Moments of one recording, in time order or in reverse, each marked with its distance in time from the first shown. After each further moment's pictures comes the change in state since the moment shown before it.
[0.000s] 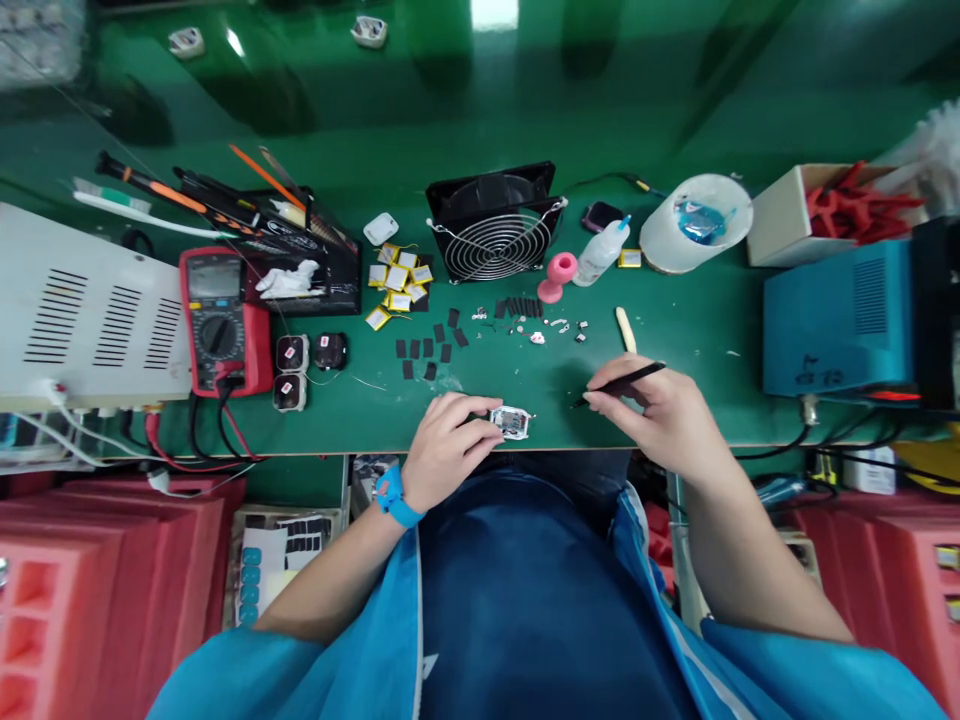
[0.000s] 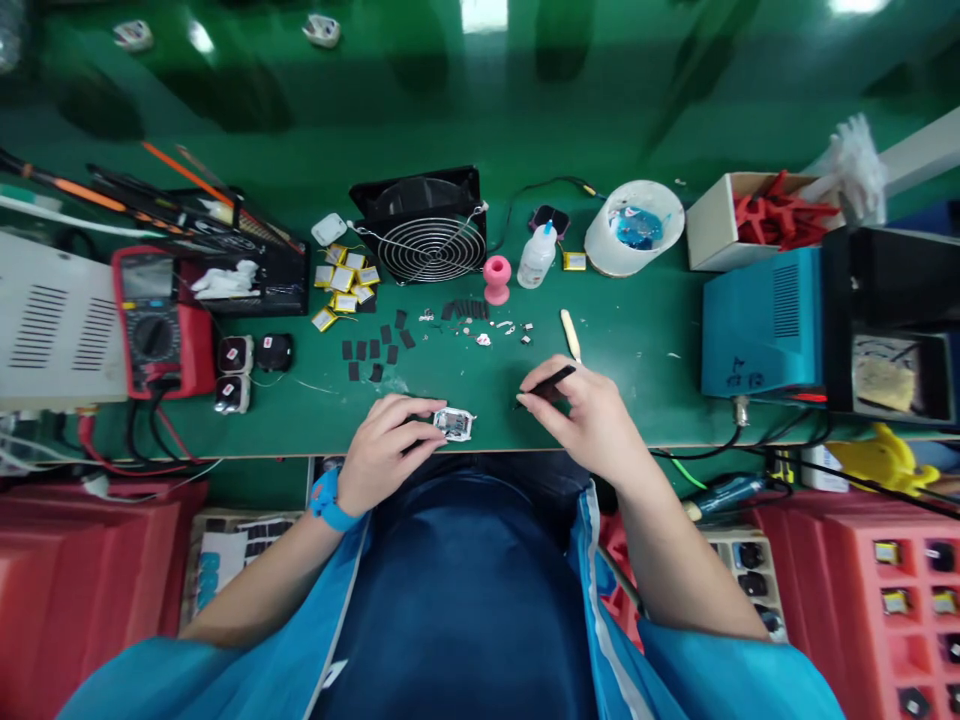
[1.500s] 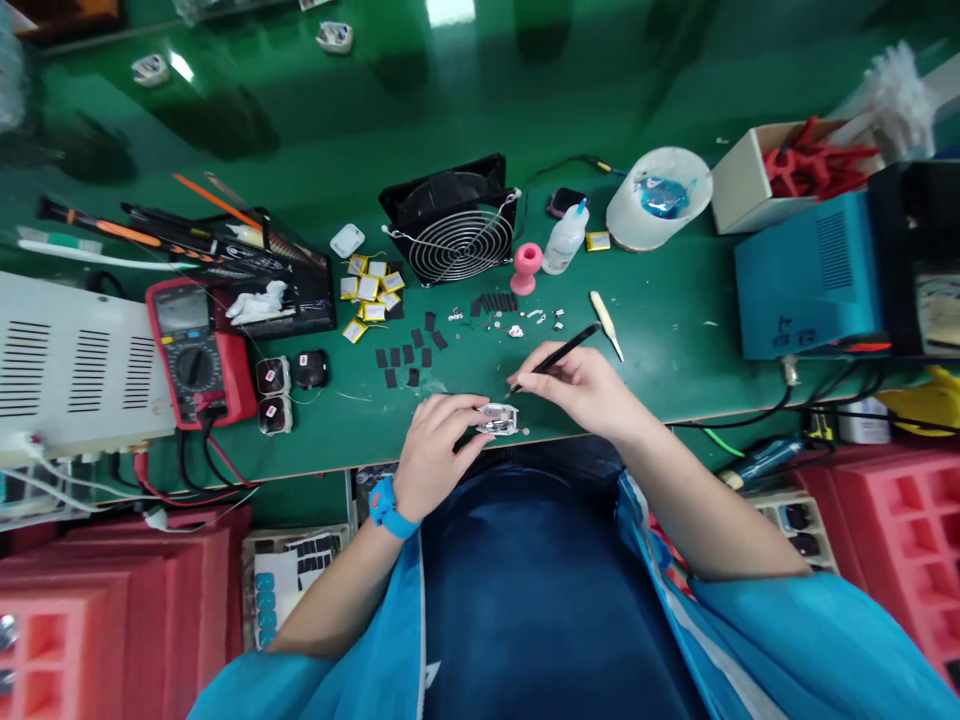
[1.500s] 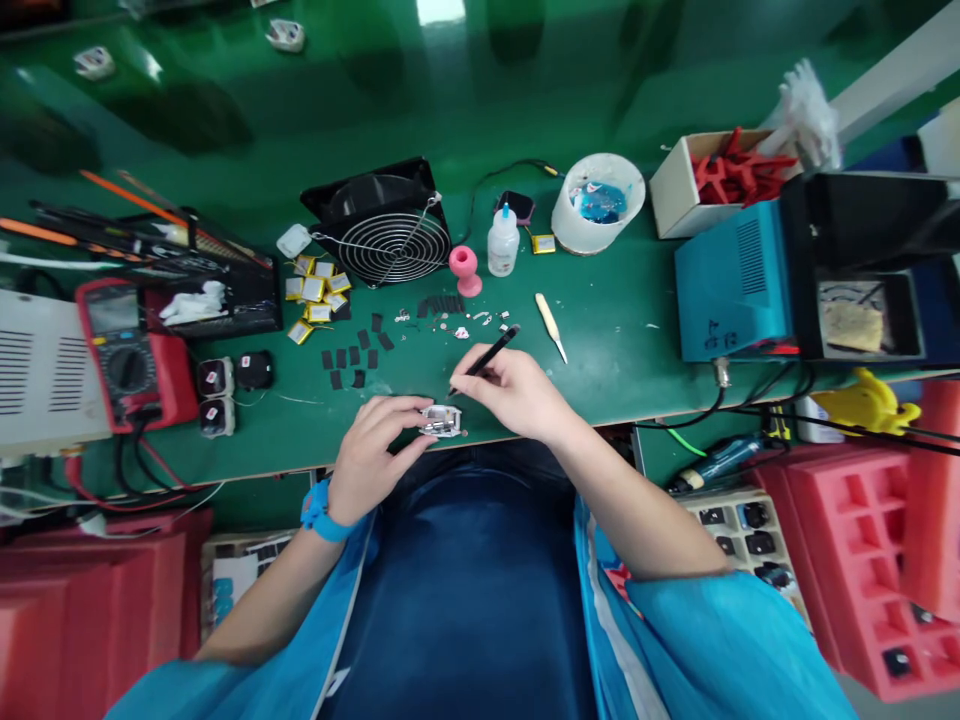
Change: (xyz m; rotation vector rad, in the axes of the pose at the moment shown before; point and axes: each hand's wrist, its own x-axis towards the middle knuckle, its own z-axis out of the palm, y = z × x) left_hand 0.005 0.002 -0.002 -0.039 -0.059 -0.074; right_hand 0.026 -0.002 0.046 0.544 -0.155 0.224
